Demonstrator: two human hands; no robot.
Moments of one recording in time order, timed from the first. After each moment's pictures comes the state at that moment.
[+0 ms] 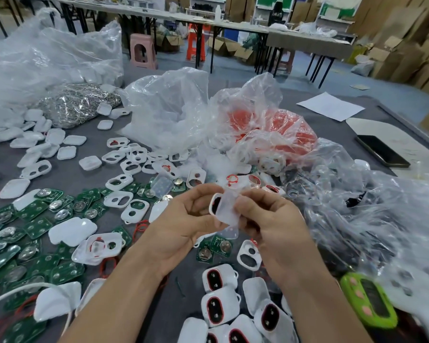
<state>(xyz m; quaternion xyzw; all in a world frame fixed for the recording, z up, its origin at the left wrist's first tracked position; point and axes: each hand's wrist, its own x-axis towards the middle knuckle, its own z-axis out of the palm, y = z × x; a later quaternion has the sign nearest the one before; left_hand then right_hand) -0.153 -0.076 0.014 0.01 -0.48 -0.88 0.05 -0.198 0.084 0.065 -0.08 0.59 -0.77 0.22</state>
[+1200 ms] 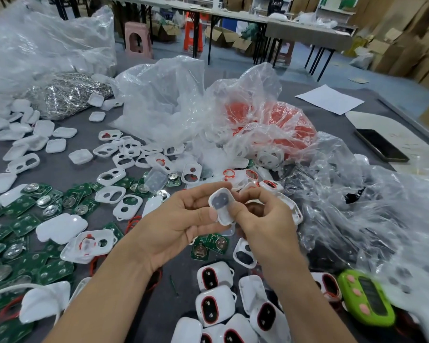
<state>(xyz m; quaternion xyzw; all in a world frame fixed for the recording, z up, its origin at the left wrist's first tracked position) -0.156 -0.081 0.020 -0.03 -0.46 -0.89 -0.04 -0.204 0.084 0.036 -0.12 0.75 -0.65 0.10</state>
